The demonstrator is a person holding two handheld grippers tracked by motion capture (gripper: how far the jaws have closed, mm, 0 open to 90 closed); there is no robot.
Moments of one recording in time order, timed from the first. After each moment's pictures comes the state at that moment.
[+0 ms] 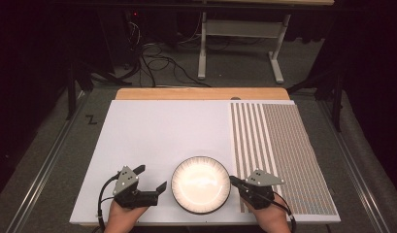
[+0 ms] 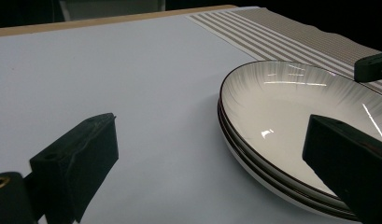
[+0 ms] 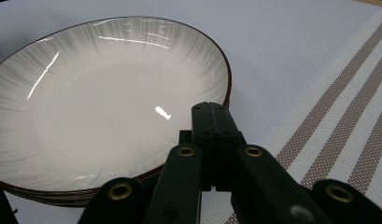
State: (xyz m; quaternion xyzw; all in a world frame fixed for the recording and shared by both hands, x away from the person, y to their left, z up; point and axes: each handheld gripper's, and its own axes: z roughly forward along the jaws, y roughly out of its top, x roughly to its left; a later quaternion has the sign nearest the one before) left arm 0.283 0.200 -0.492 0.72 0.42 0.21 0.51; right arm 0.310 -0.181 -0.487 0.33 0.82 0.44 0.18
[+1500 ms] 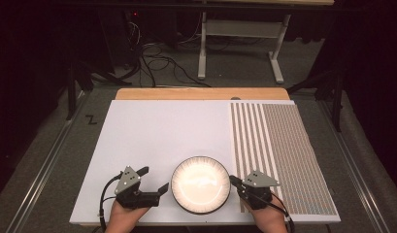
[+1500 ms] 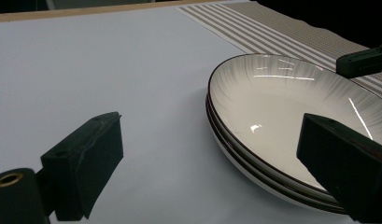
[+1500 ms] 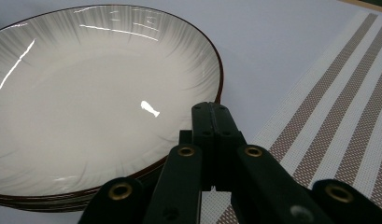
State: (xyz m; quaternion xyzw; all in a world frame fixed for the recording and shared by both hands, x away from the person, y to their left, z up) left arm 0.284 0.197 -0.494 0.73 0.41 0.18 0.52; right arm 0.309 -0.175 -0.490 0.34 0.82 0.41 0.21
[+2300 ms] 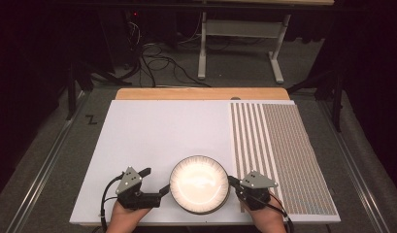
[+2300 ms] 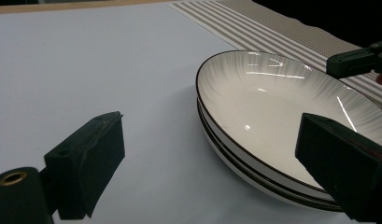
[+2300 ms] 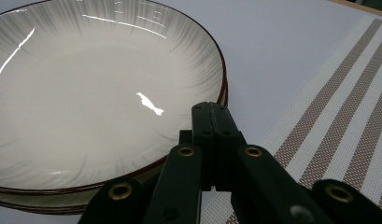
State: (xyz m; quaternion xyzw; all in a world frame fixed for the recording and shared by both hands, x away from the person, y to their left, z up) left arm 0.284 0.193 -0.496 0.73 0.41 0.17 0.52; right arm 0.307 -0.170 -0.491 0.33 0.82 0.41 0.21
